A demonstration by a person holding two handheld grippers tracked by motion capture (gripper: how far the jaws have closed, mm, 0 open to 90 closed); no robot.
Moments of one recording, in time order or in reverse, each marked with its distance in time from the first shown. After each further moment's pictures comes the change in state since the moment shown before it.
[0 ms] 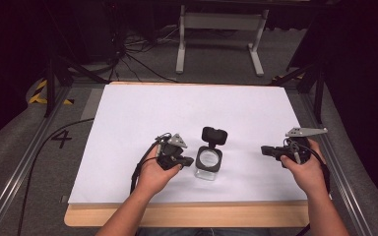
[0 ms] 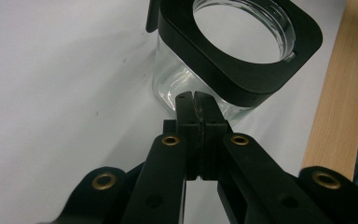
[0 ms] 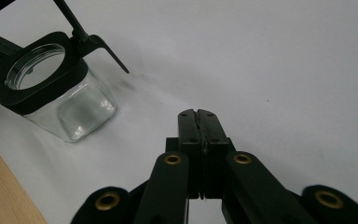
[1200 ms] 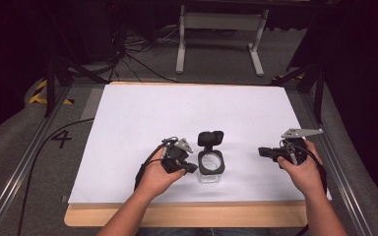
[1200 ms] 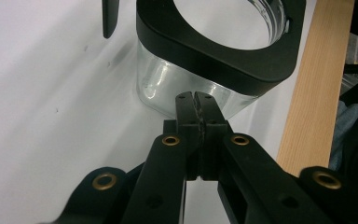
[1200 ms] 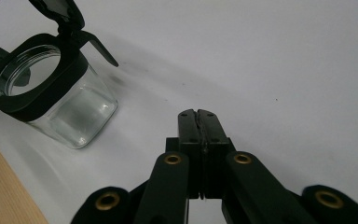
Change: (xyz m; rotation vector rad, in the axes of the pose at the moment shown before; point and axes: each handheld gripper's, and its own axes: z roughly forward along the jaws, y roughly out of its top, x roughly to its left) left arm -0.010 0.004 0.004 0.078 -0.061 0.057; right arm 0.005 0.000 0.006 0.016 0.001 -0.021
